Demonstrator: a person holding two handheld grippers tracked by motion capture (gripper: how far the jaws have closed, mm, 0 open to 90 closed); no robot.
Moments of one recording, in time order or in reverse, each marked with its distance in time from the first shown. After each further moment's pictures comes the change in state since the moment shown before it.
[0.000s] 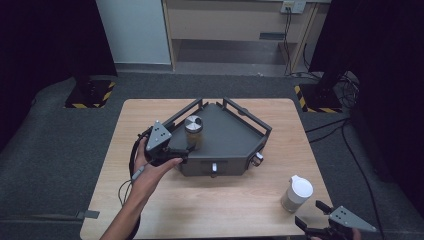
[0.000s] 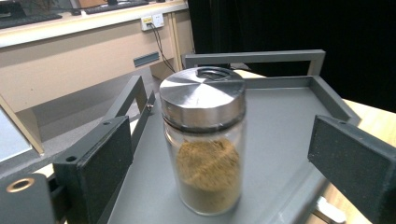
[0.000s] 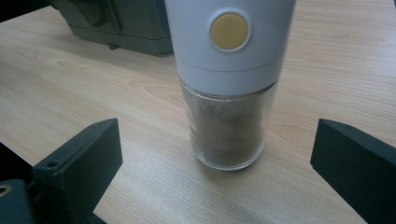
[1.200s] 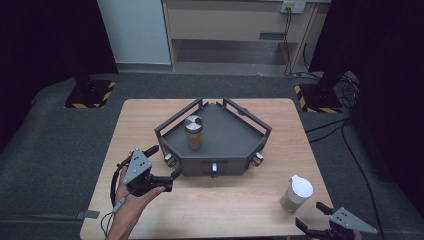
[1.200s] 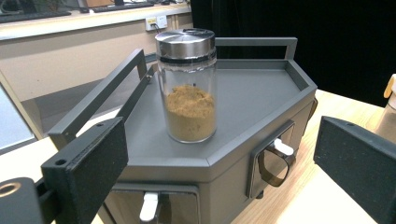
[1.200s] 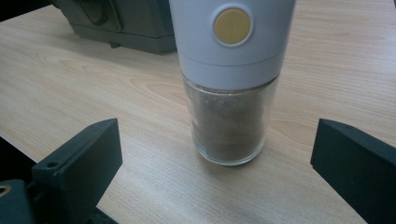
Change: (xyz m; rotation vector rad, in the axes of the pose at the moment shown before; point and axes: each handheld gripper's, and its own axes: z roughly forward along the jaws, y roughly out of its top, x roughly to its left) left arm -0.023 -0.039 -0.061 -0.015 0.018 -0.032; right arm 0.002 -0.001 -0.003 0.002 0.000 -0.001
